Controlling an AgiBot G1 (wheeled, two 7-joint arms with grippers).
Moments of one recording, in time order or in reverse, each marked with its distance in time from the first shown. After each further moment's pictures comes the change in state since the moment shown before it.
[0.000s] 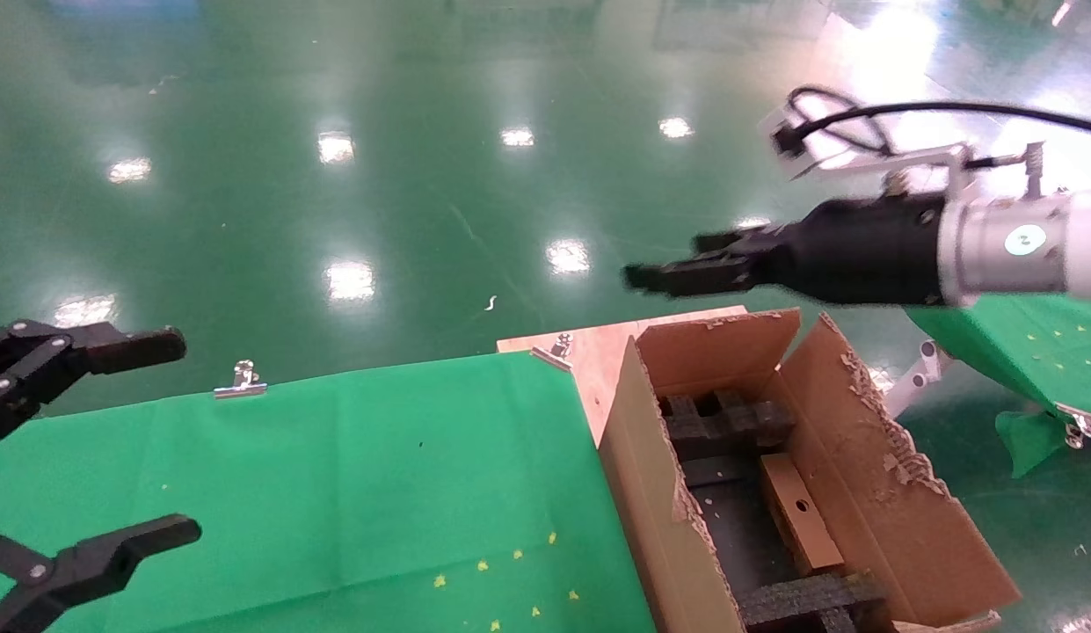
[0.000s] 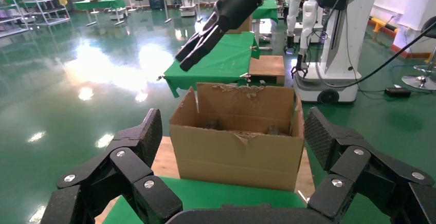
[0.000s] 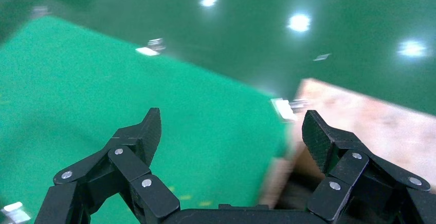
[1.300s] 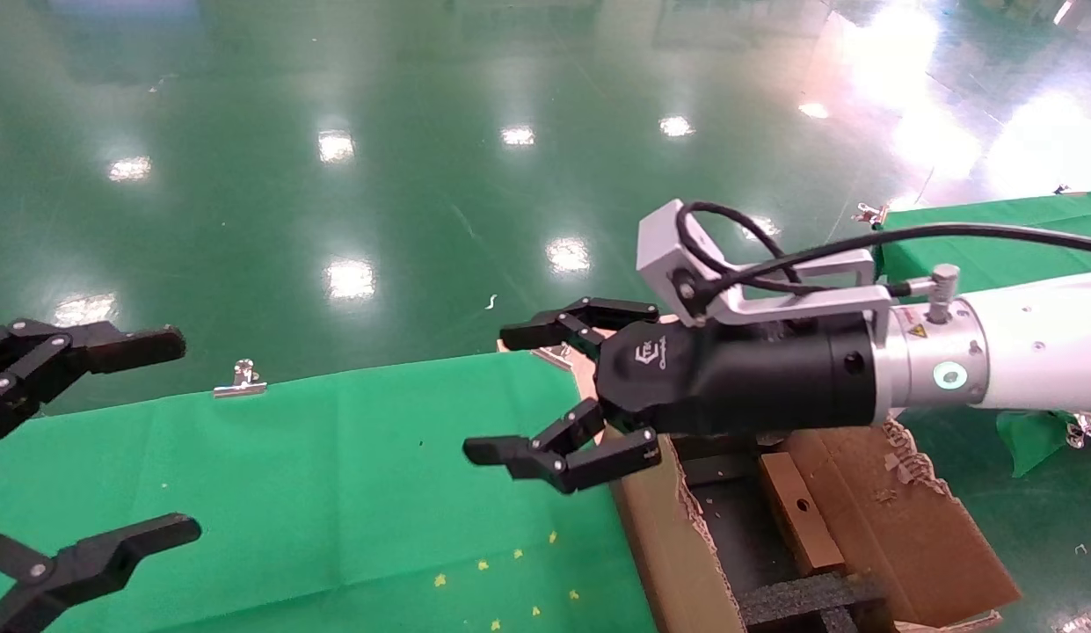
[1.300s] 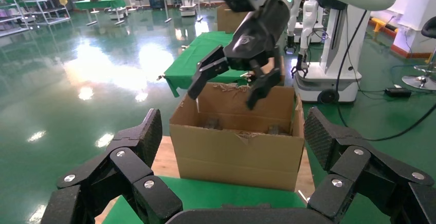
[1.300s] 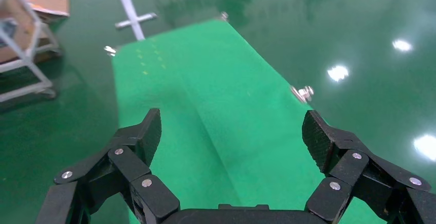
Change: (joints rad) left arm 0.000 0.000 0.000 0.000 0.000 0.000 0.000; right arm -0.593 -0.176 0.848 -0.062 0.428 -0.519 -0.746
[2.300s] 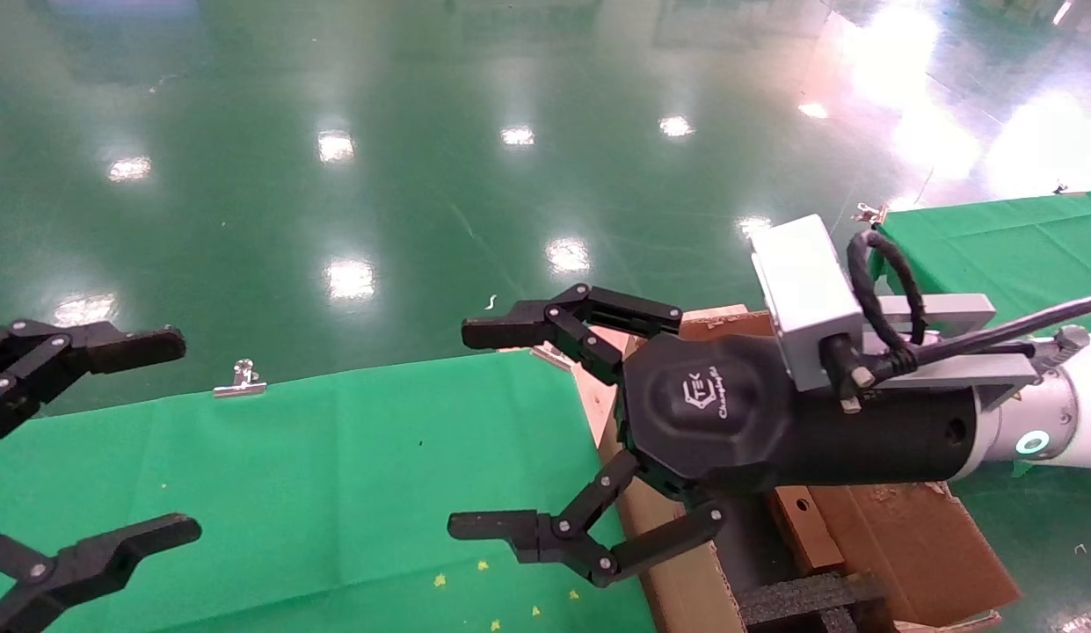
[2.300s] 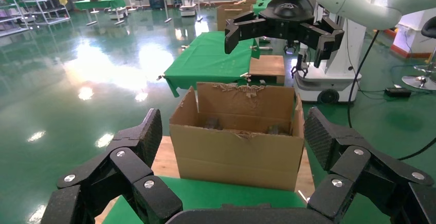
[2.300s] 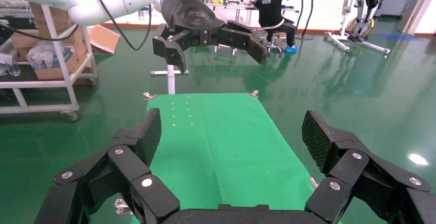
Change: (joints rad) left arm 0.000 0.000 0.000 0.000 0.000 0.000 0.000; right arm -0.244 -0.073 0.349 -0.026 0.179 -0.214 -0.298
